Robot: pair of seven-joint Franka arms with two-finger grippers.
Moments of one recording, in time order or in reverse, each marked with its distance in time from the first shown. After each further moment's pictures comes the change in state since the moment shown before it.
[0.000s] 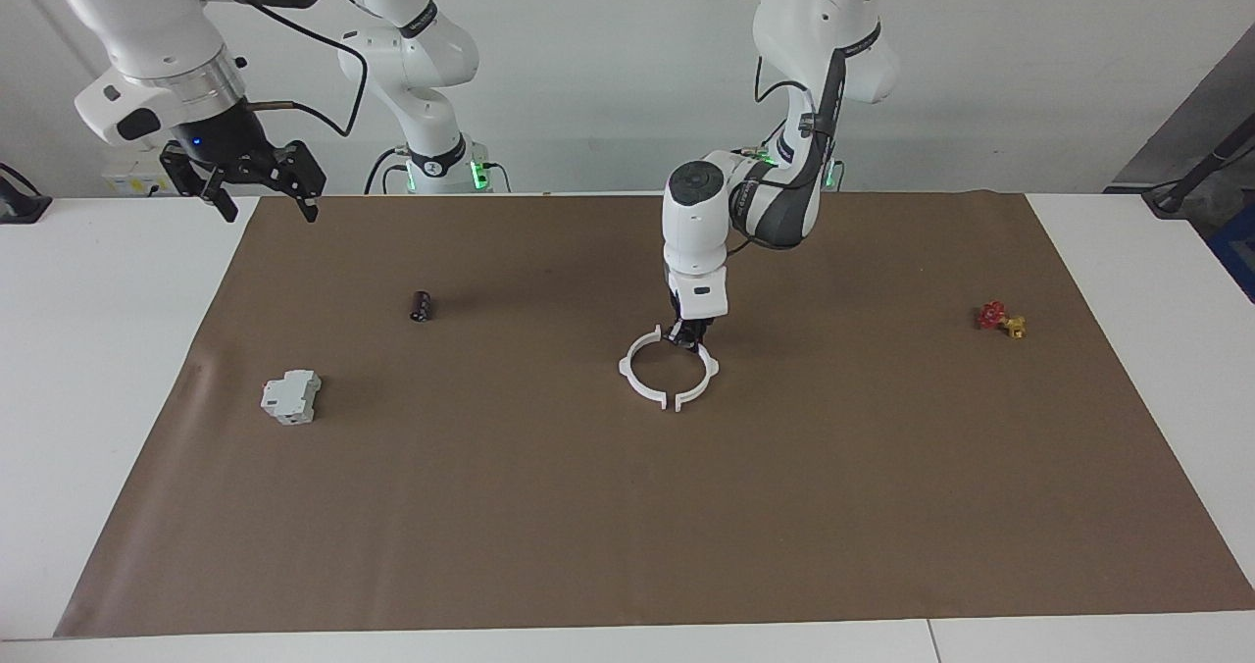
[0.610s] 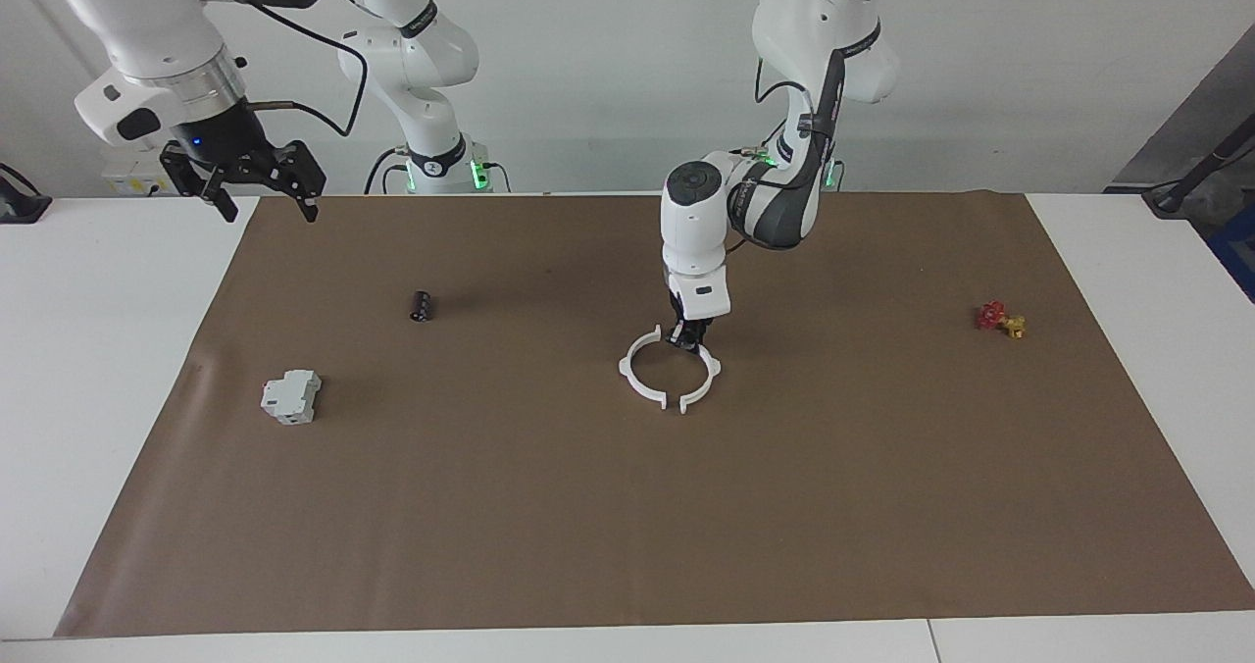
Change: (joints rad) left arm 0.000 0.004 -0.002 0.001 0.015 0.025 -0.077; right arm 0.000 0.000 0.000 0.000 0.000 0.000 0.000
